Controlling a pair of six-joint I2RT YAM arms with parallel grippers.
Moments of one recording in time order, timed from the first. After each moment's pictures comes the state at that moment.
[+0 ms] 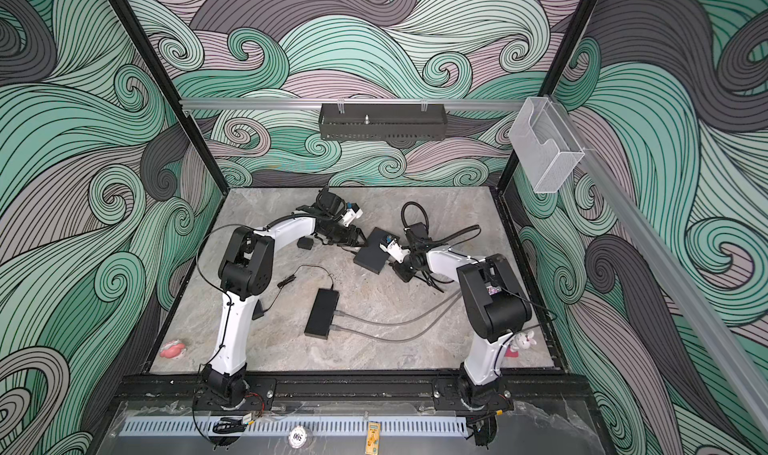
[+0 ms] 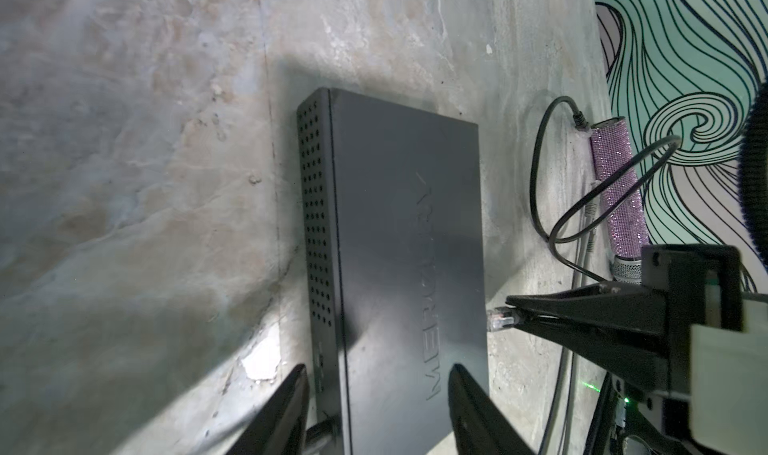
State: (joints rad) left arm -0.42 2.28 1.77 -0.58 0.64 -0.14; right arm 0.37 1.79 1.02 -0.32 -0.27 -0.51
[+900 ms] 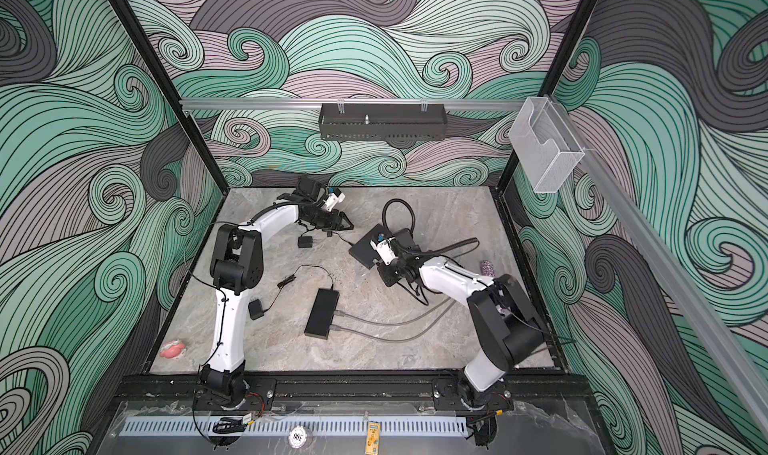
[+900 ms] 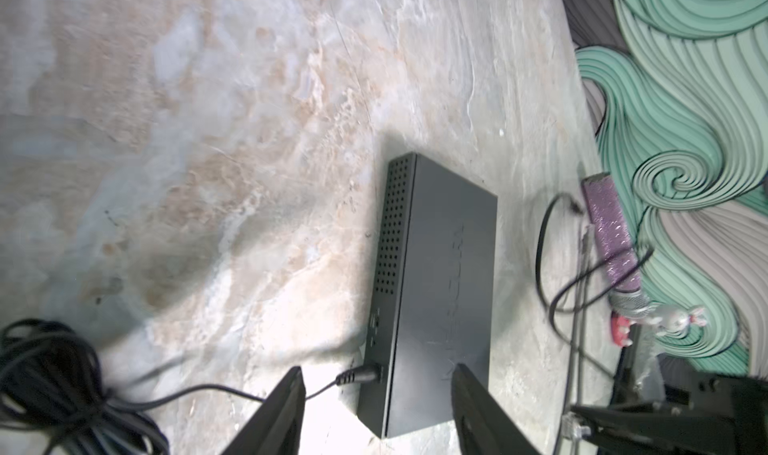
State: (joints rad) left arm -0.29 2.33 1.92 -0.64 0.68 -0.10; right arm 0.55 1.57 0.88 -0.22 -0.15 -0.03
